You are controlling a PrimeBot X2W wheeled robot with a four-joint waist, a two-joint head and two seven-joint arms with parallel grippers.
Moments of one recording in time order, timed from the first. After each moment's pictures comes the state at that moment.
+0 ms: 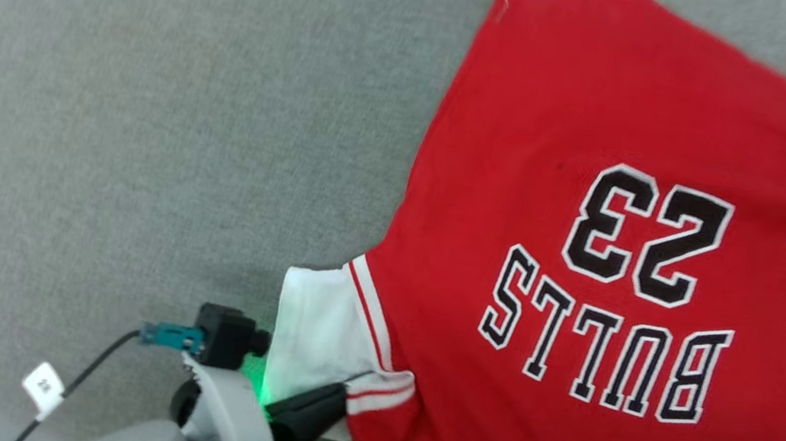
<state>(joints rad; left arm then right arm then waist) -0.55 0.61 -1.13 0.15 -1.40 -0.12 -0.14 -0.81 -0.75 0.20 0.30 0.80 0.13 1.07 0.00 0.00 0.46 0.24</state>
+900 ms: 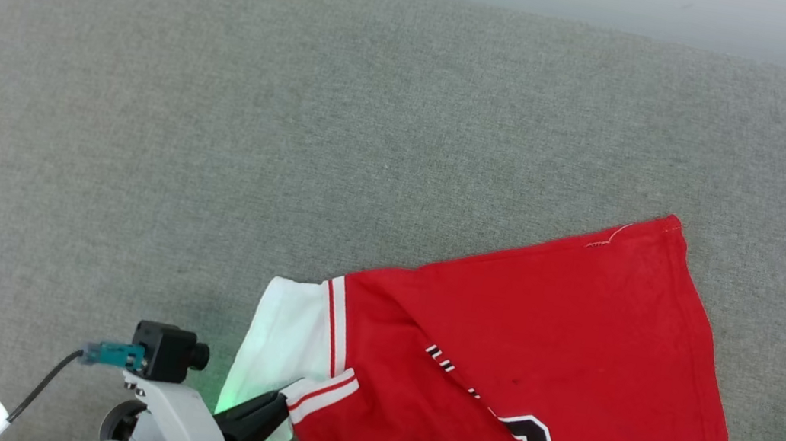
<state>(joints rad) -0.48 0.72 -1.11 0.11 -1.42 -0.04 -0.17 0.35 -0.62 -0.04 -0.37 0.84 0.13 0.94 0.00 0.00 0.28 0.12</state>
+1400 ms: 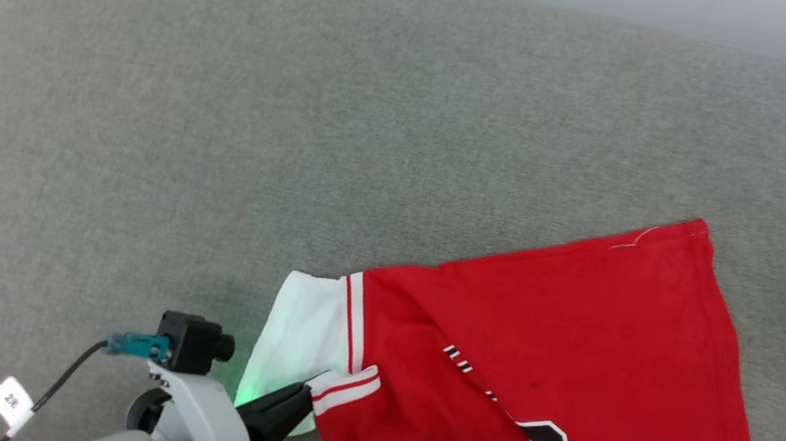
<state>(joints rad) -0.50 0.69 -1.11 0.11 -1.41 -0.05 -0.16 -0.04 -0.82 -0.27 -0.55 0.83 0.13 0.89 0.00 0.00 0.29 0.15</state>
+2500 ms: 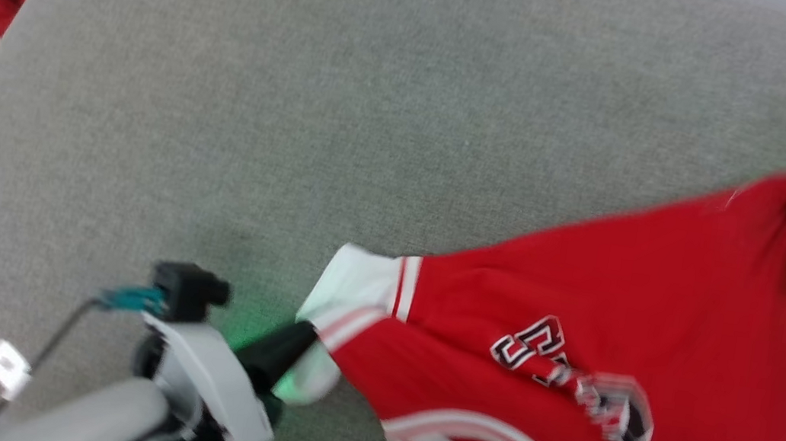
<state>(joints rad) -0.58 0.61 -1.08 0.22 -1.36 -0.11 -0.22 -0.73 -0.75 0.55 0.26 0.81 0.13 0.55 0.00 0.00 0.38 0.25</state>
